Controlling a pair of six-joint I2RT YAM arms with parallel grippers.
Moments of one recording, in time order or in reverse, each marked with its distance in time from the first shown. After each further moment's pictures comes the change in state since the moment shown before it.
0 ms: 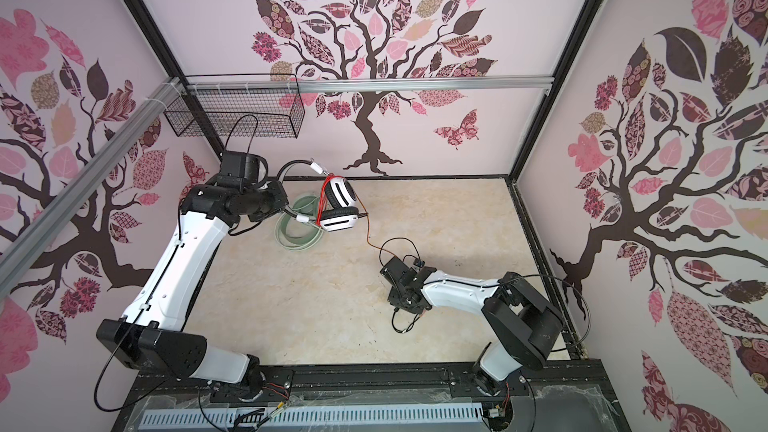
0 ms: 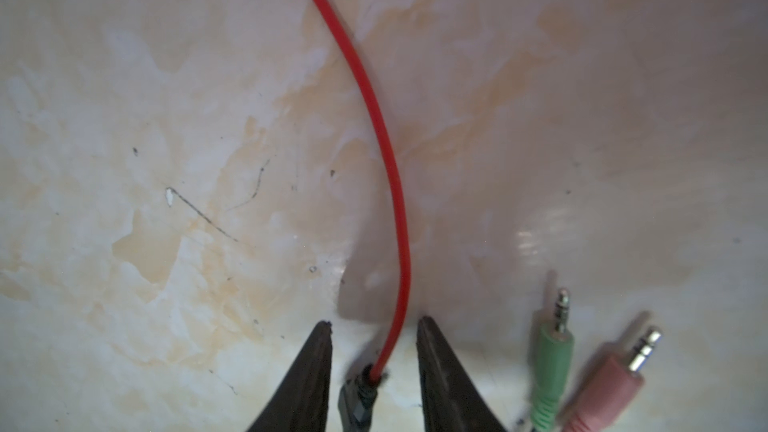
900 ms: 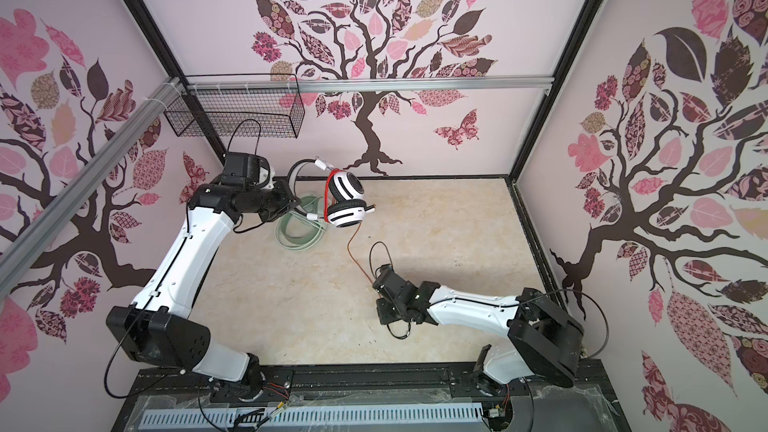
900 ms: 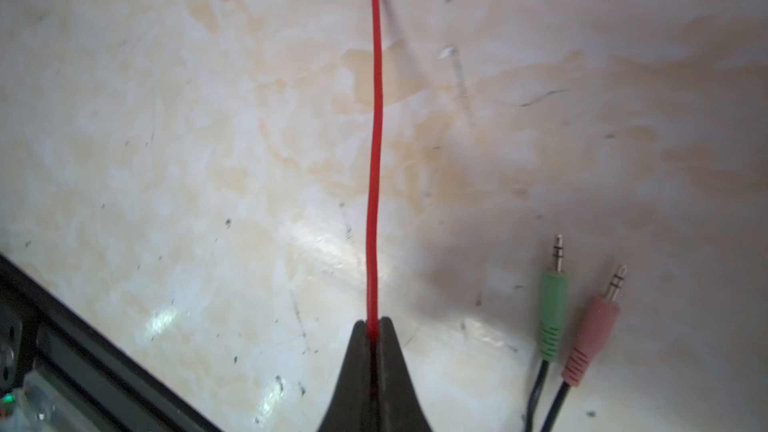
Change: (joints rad) left arm 0.040 0.058 -0.056 0.085 0.273 -0.080; right arm 0.224 -0.139 -0.035 0.088 -0.050 -0.528
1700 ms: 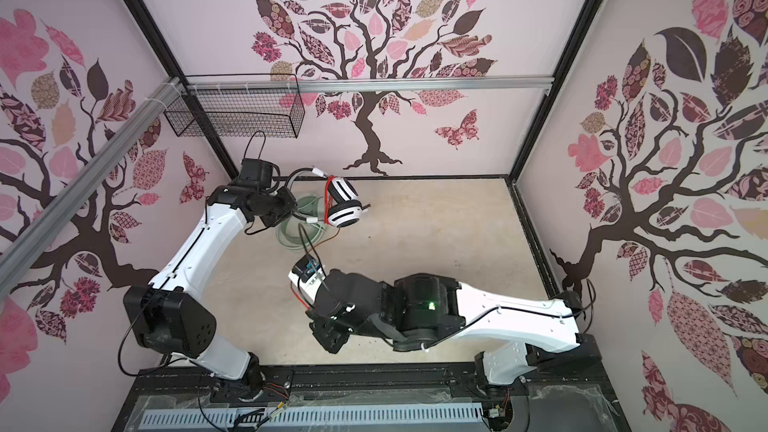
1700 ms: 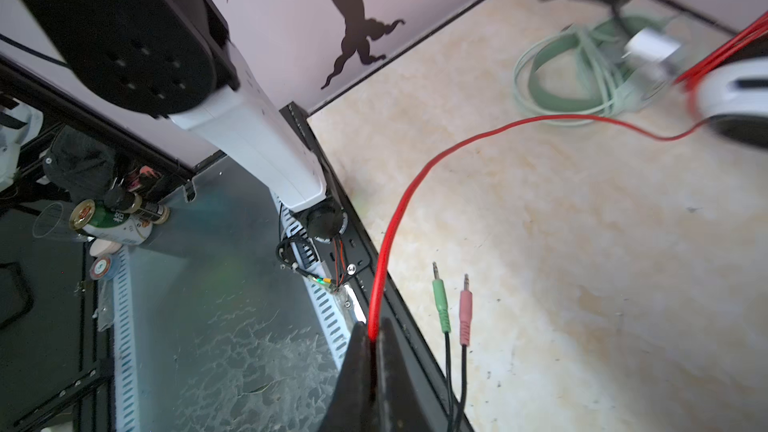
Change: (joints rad) left arm -0.041 0.080 -0.056 0.023 -0.285 -0.045; right arm 0.455 0.014 1.078 -0.603 0.241 -0.220
